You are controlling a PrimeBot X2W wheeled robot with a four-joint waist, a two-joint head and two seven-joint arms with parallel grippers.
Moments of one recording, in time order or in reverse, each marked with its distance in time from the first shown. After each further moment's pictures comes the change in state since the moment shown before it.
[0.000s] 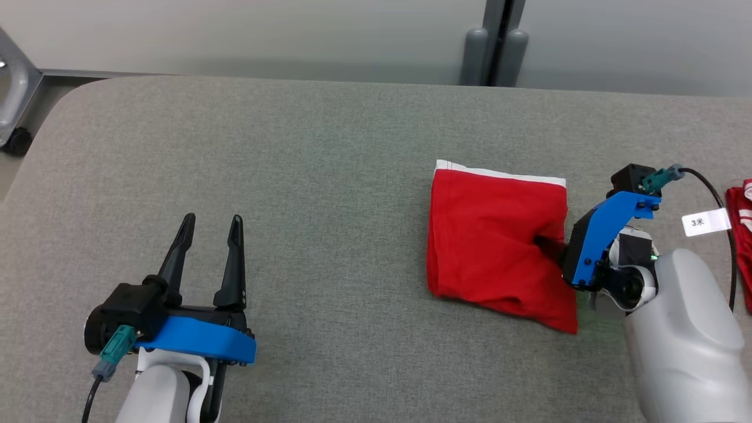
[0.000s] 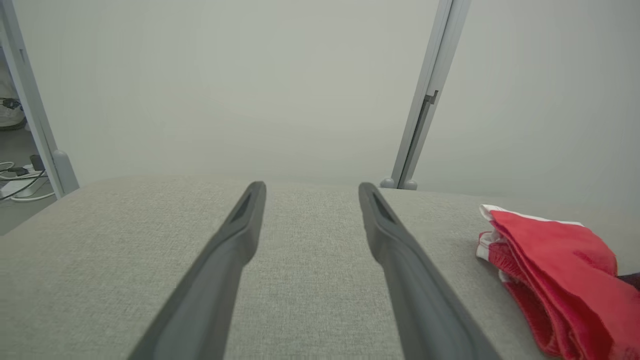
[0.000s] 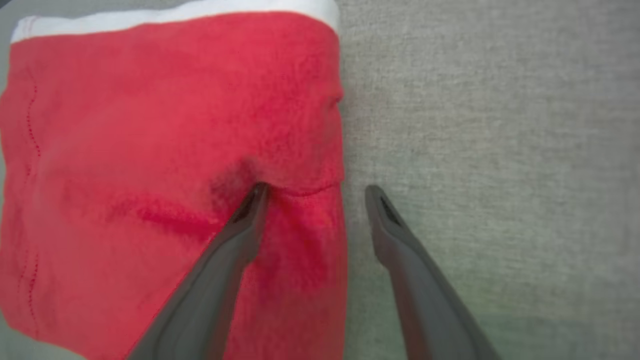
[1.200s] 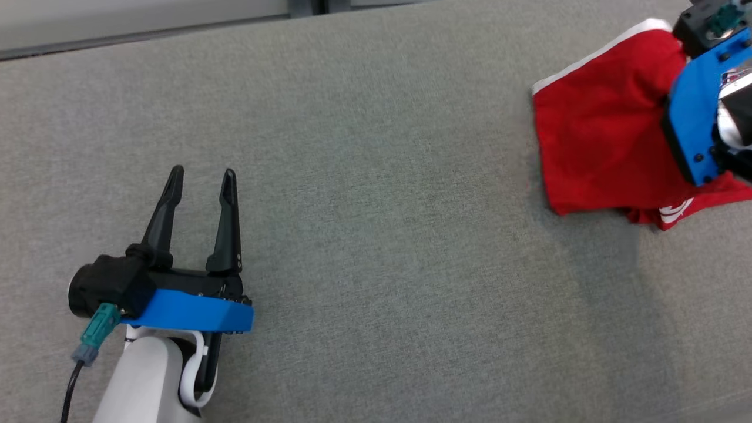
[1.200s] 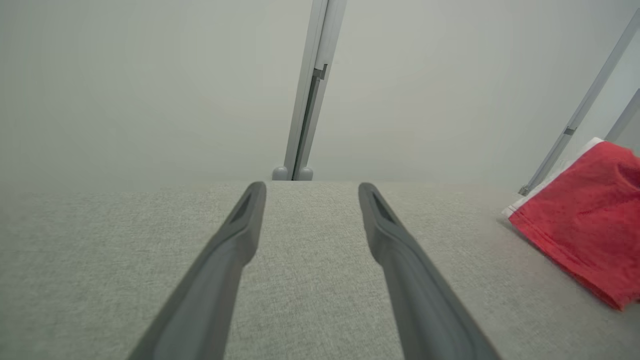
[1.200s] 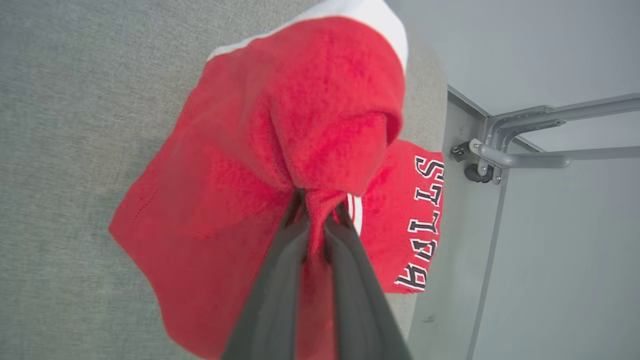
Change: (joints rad) left arm -0.044 -0.003 0.003 -0.106 0.006 0.000 0.000; right arm -0.293 -0.534 0.675 -0.330 0.180 0.000 0.175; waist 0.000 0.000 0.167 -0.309
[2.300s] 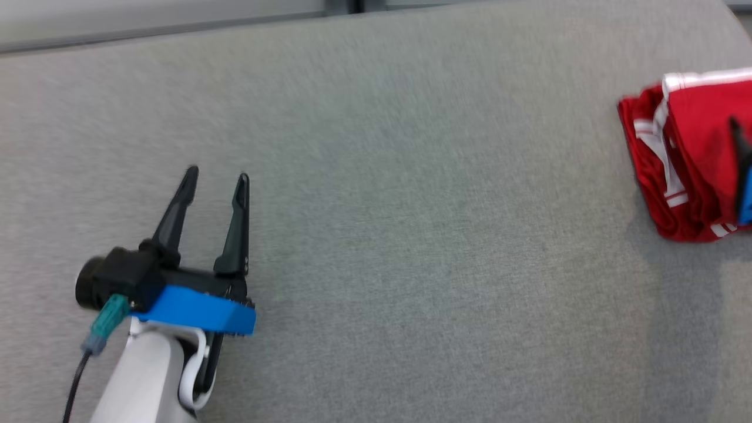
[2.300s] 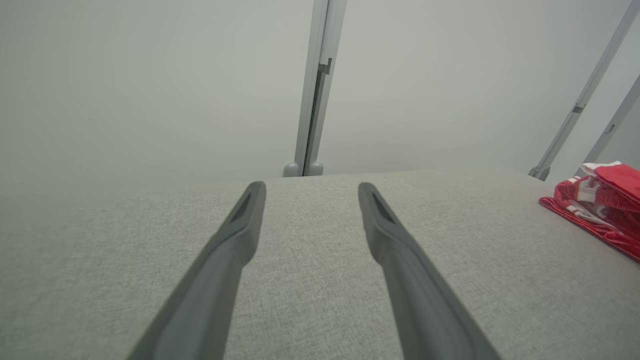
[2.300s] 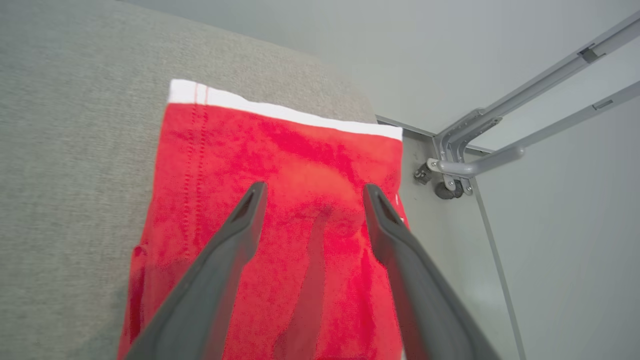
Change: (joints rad) left arm -0.062 0.071 -0.081 0.039 -0.025 0.000 0.000; right arm 0.156 0.039 -0.388 0.343 -0.308 0.000 -0.630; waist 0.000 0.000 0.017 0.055
